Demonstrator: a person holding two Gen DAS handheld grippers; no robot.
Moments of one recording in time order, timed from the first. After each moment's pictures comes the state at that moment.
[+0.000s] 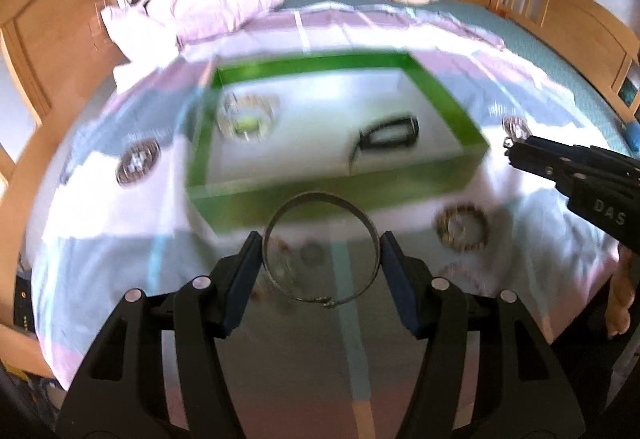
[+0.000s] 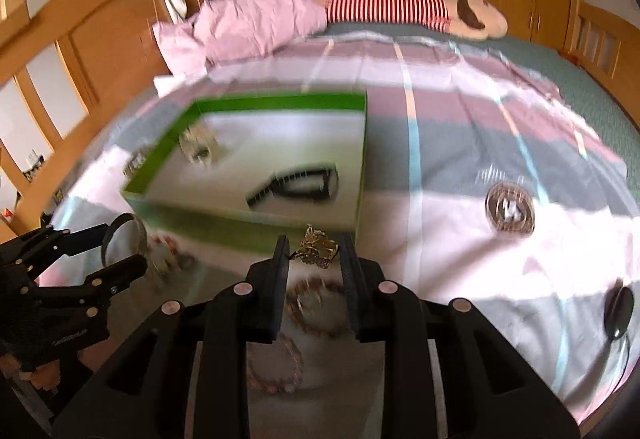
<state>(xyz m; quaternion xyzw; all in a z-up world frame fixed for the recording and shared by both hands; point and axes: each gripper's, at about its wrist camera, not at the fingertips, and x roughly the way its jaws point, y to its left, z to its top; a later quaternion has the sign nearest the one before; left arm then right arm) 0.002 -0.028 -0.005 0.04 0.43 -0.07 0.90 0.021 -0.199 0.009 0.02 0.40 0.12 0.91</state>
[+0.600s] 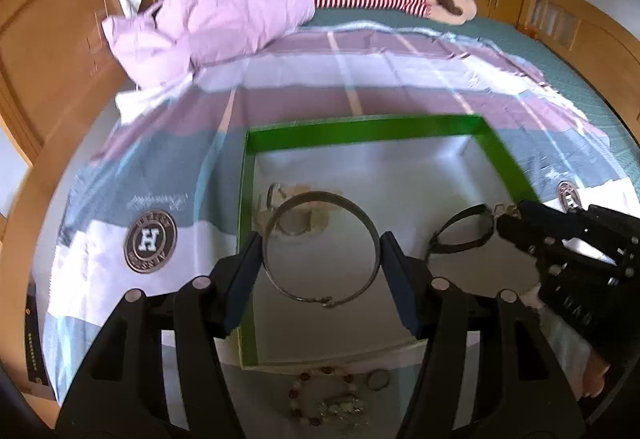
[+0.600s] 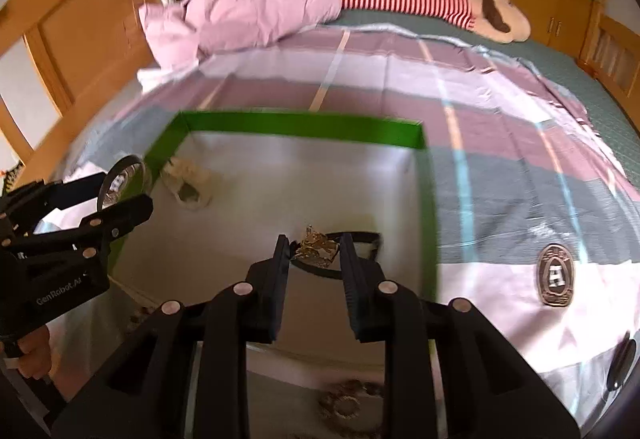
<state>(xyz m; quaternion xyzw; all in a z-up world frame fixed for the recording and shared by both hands) 0.123 0.007 -0.007 0.03 0.44 -0.04 0.90 0.126 -0.131 -0.022 -0.02 0.44 0.11 0.89</state>
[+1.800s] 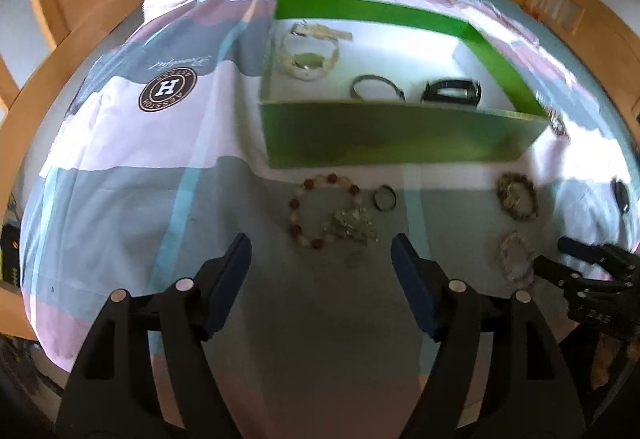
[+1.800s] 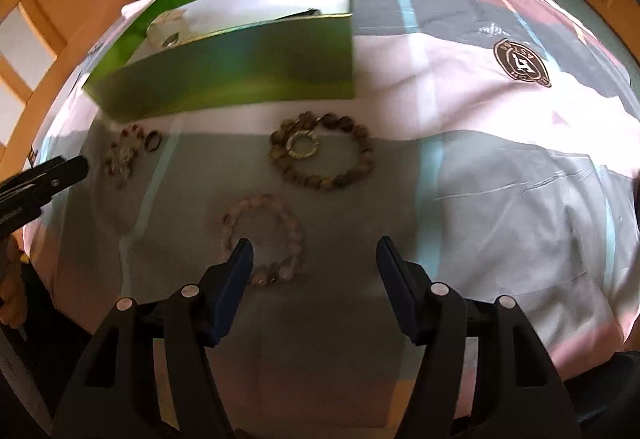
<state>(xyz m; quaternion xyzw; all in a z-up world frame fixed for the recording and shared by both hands) -0.004 0.025 -0.057 0.00 0.50 -0.03 0.87 -0.025 -0.187 -0.081 0.03 0.54 0.08 0.84</state>
